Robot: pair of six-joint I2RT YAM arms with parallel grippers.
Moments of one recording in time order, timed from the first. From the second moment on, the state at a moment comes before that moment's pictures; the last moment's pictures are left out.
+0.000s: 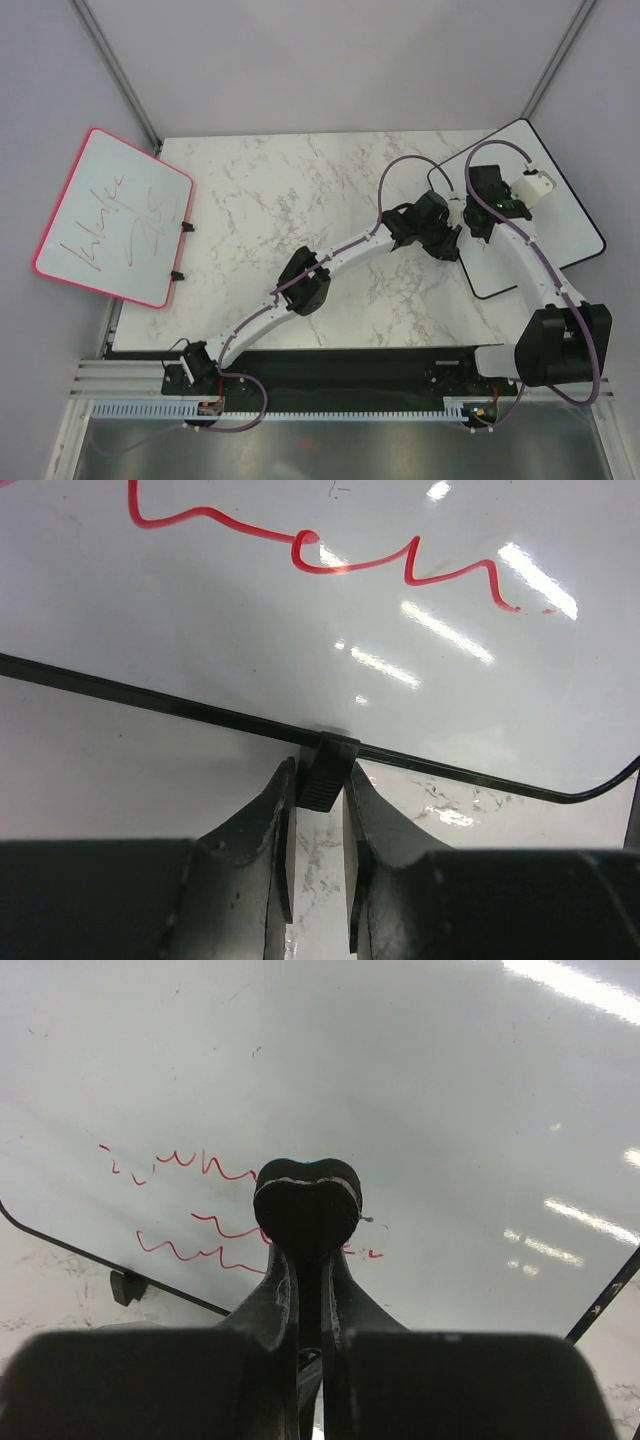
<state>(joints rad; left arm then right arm) -0.99 2.91 2.78 -0.51 0.42 -0.23 0.07 1.35 1.08 -0.64 0.84 0.89</state>
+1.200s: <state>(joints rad) -1.00 2.87 2.72 -0.51 0.42 -0.25 0.07 1.31 1.08 -0.60 0.79 0.86</state>
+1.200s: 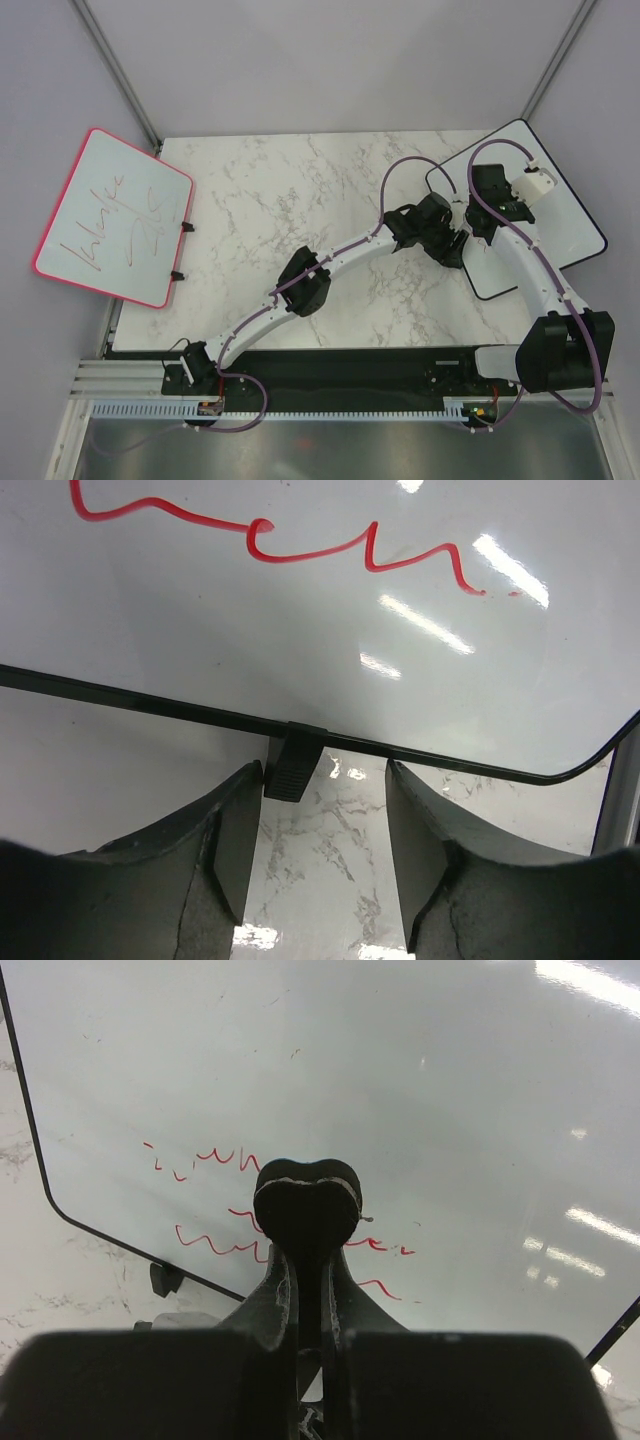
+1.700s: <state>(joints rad) -1.01 2.86 2.71 -0.53 0.42 -0.25 0.07 1.30 1.08 -0.58 0.76 0.86</state>
